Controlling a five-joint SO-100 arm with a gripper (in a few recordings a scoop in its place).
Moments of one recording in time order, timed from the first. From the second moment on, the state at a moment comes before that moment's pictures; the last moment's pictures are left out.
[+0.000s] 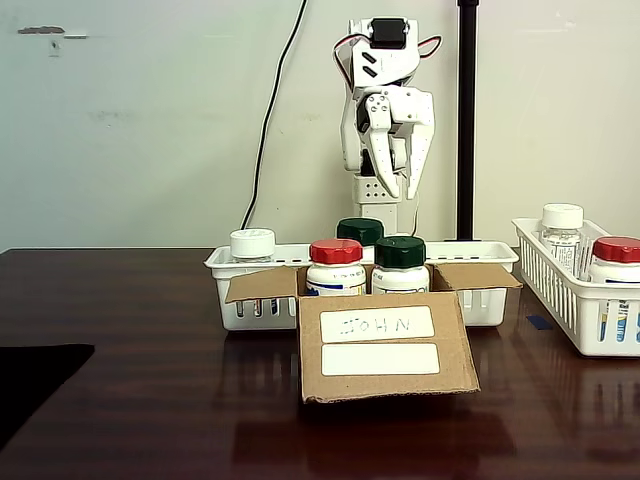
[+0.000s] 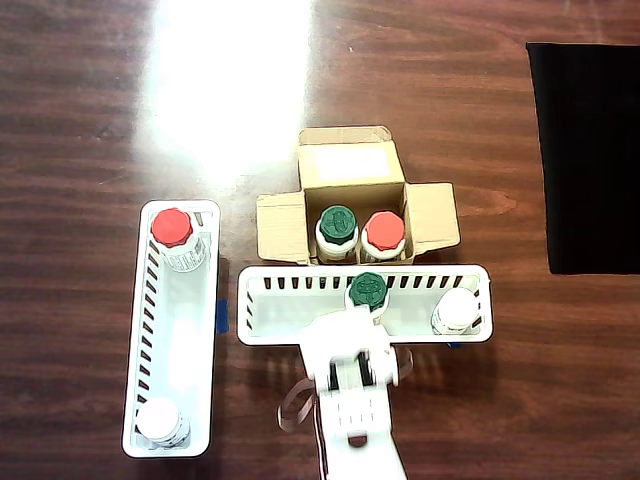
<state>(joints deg) -0.5 141.8 120.3 70.0 82.7</state>
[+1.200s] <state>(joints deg) -0.7 191.9 169.5 63.8 75.1</state>
